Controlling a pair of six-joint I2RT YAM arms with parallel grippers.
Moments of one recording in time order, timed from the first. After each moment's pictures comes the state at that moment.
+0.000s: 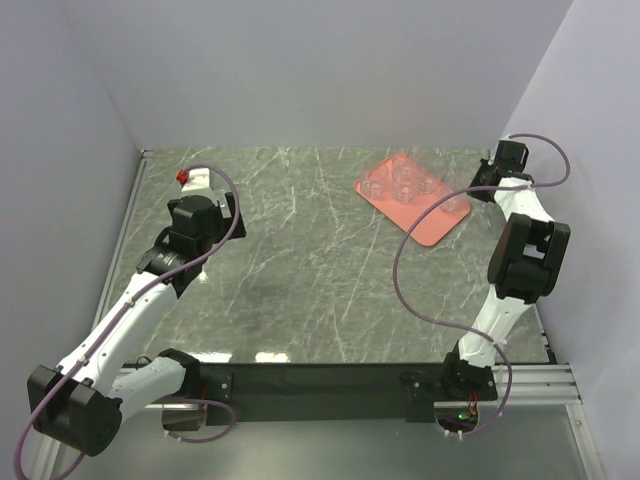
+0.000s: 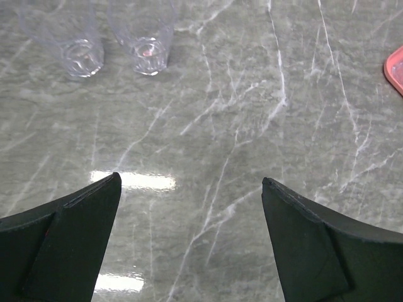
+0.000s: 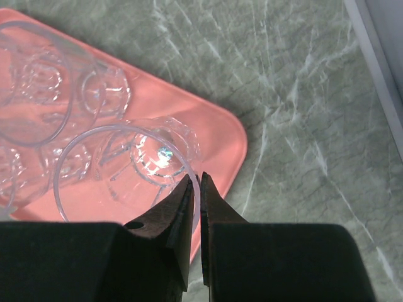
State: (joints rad) left arm -0.37 1.02 0.88 -0.32 -0.34 -0.32; right arm -0.28 1.92 1.49 -0.36 -0.07 0.24
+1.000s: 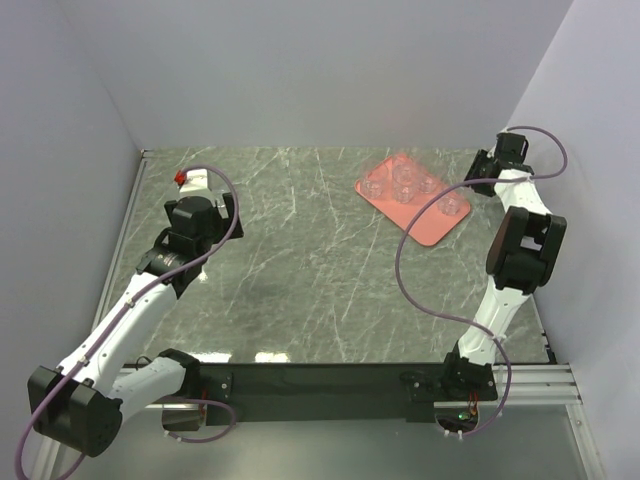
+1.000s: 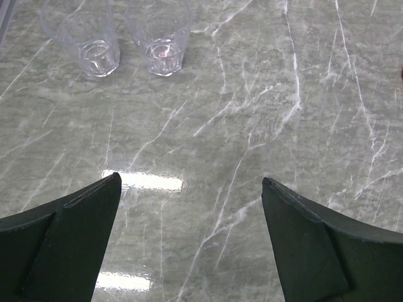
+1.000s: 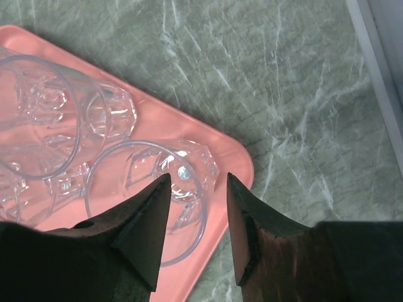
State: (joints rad) left arm -0.36 1.01 0.87 -0.32 -0.39 -0.31; right arm -0.28 2.04 1.65 -0.41 -0.10 0.22
